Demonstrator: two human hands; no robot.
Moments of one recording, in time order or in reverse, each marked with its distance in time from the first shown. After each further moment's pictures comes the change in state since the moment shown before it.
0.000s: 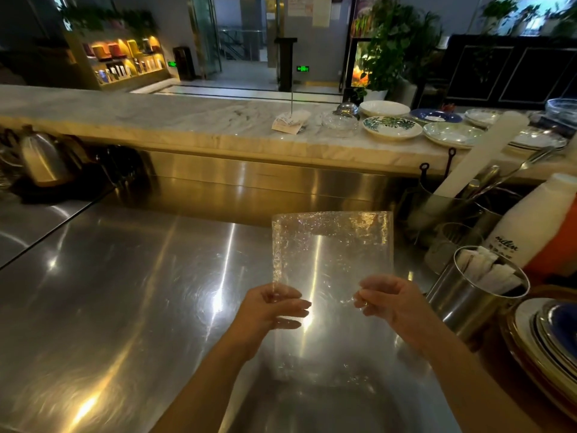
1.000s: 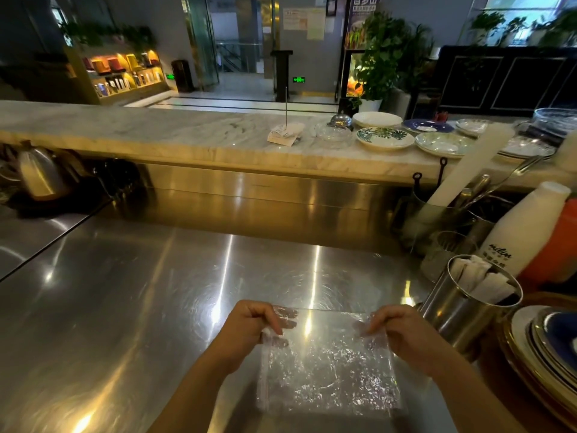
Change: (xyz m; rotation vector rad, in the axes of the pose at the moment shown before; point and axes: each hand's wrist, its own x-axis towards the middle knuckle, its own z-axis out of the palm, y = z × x) left_hand -0.007 0.007 -0.012 0.166 -0.051 0.050; right_hand -0.007 0.019 -0.025 0.026 -0.113 0.171
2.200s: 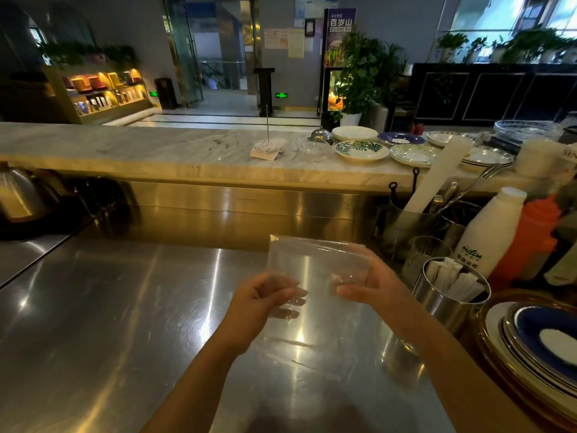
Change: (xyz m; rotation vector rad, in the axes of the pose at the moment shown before) left_hand 0.017 0.050 0.030 -0.119 -0.005 0.233; right_hand -0.016 -0.083 0.050 -0.269 -0.007 -0.312
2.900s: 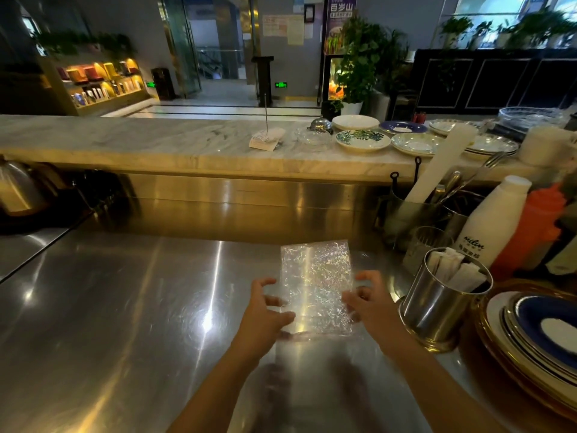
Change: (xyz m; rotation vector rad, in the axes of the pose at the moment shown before) left_hand -0.010 -0.042 0.008 0.143 0.184 -0.275; right_hand 0.005 0.077 0.008 -0.021 0.407 0.156
